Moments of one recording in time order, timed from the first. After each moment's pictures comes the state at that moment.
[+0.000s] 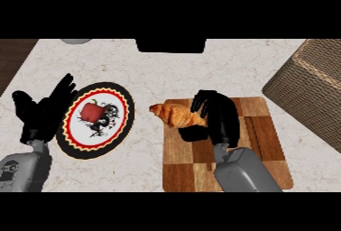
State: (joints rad) left arm -0.23 0.26 0.13 -1.39 0.06 -0.06 0.23; right arm -0.39 0.00 0.41 -1.52 0.82 -0.29 0.71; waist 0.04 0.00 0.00
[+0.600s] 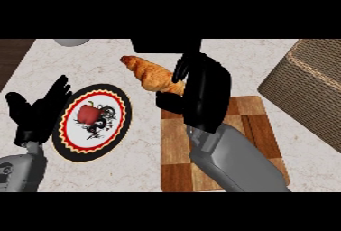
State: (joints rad) left arm -0.21 0.28 0.15 -1.39 0.07 -0.07 0.23; right arm -0.75 -0.01 0.49 -1.54 1.09 -0.39 1.12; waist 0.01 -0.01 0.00
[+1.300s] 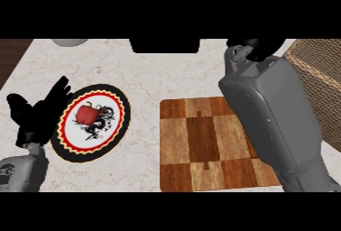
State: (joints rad) left arm -0.21 0.26 0.15 -1.39 0.06 -0.06 0.22; right arm -1.05 -0.09 0.13 -1.40 1.17 -0.24 1.10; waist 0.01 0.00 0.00
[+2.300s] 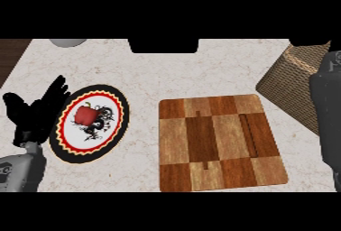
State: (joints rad) left arm -0.22 0.27 0.18 -1.37 0.05 -0.07 0.21; right arm -0.81 -0.34 -0.15 -1.36 1.11 -0.22 0.90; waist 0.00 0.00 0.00
